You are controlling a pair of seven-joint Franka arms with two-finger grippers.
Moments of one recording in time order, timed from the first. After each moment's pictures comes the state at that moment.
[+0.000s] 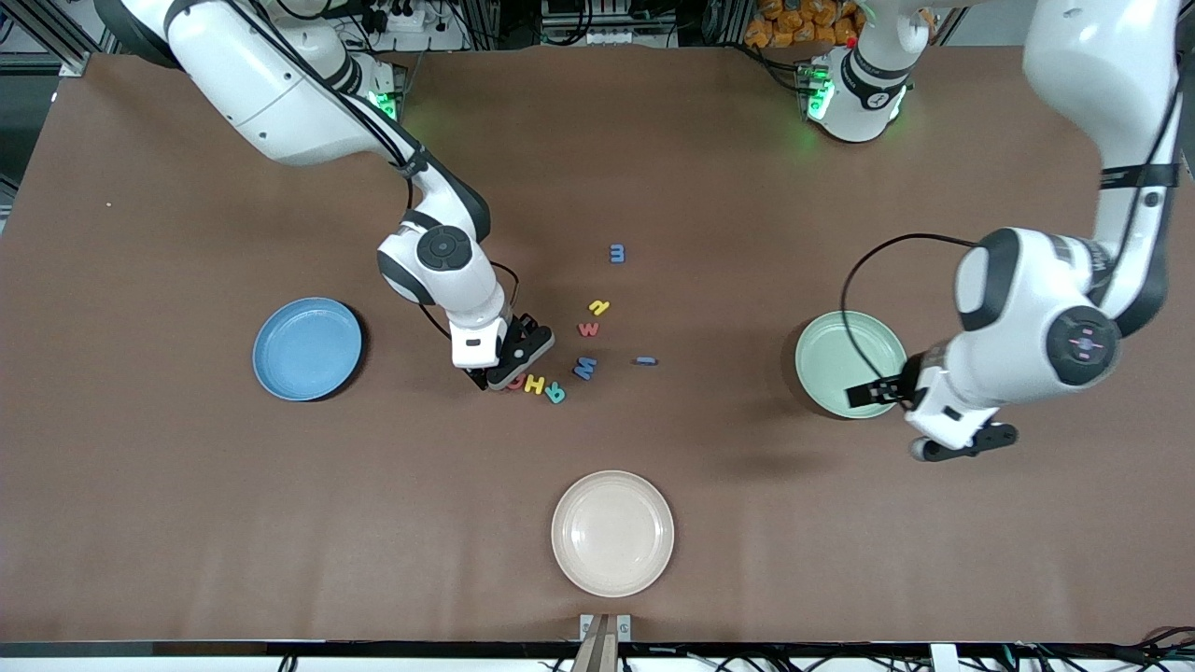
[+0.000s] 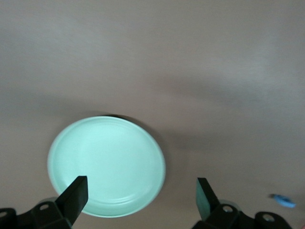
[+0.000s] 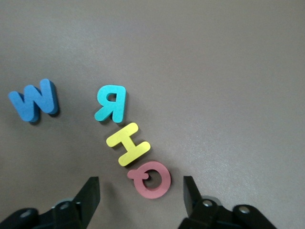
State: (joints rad) left arm -0.02 0.49 -0.24 -1.59 0.01 2.00 -0.47; right arm 0.15 0.68 0.41 -1.89 -0.60 2.70 0.21
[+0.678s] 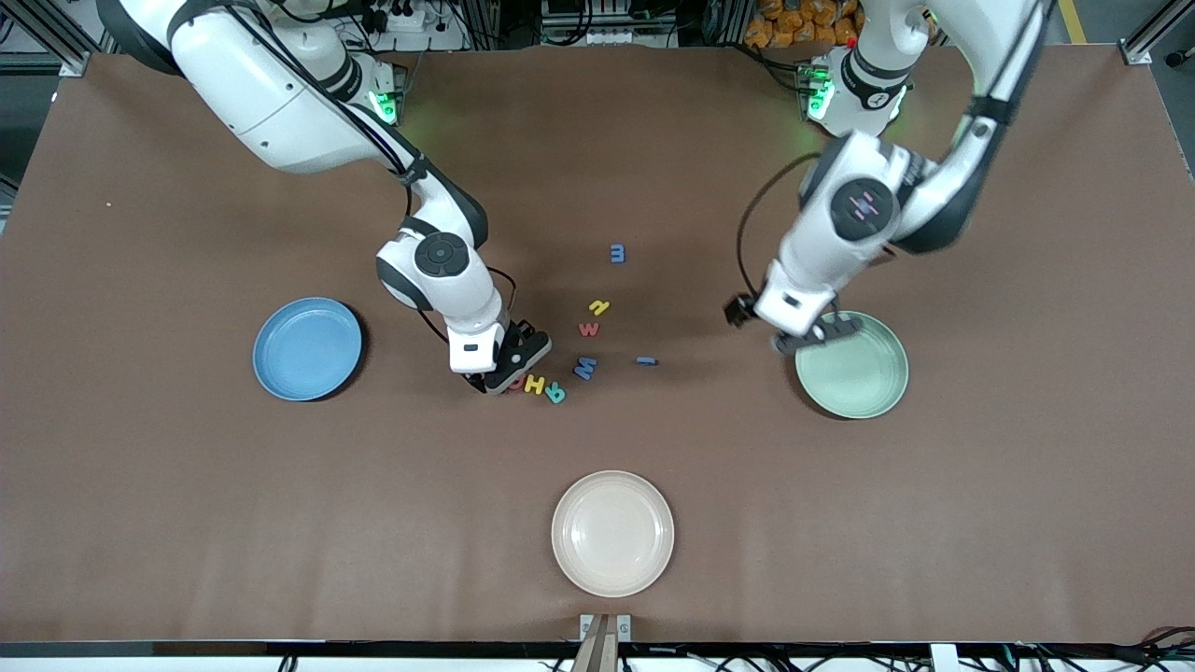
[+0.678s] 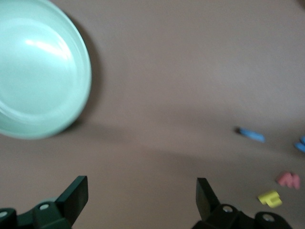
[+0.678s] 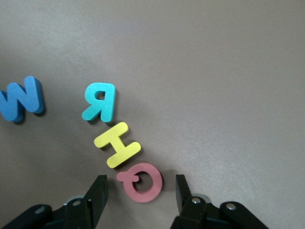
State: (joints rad) left arm -0.19 0.22 -0.37 -2.08 0.01 2.27 -0.80; right arm 0.16 0.70 0.39 -1.89 -0.61 2.72 0.21
